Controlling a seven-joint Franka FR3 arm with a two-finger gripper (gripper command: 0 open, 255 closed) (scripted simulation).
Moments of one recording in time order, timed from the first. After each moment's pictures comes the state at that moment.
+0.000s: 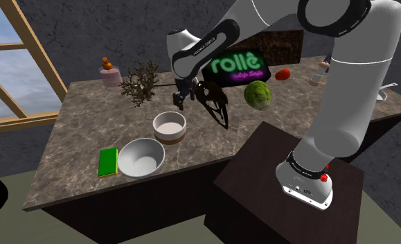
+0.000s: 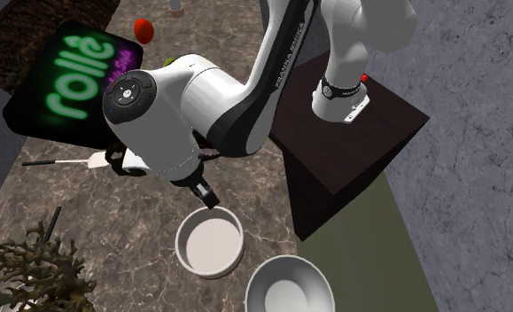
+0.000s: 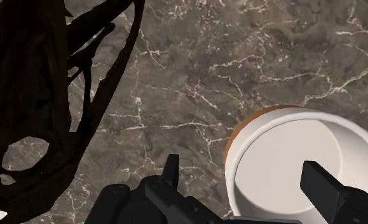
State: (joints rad) arm 0.04 0.31 0.09 -2.03 -0.10 2.23 0.11
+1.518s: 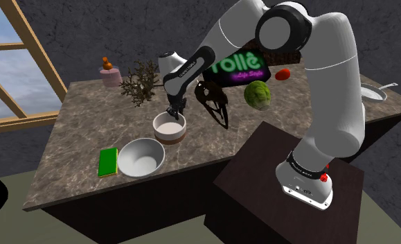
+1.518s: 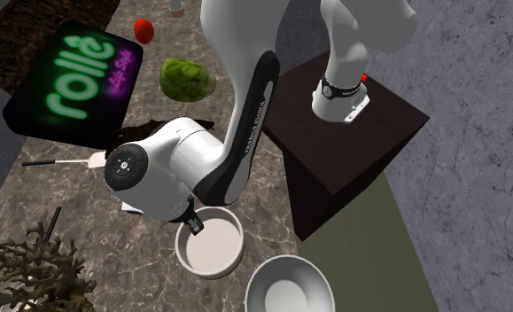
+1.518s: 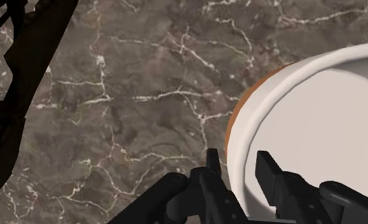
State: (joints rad) arm 0.06 0.62 0.08 -1.82 -0.13 2.32 0.13
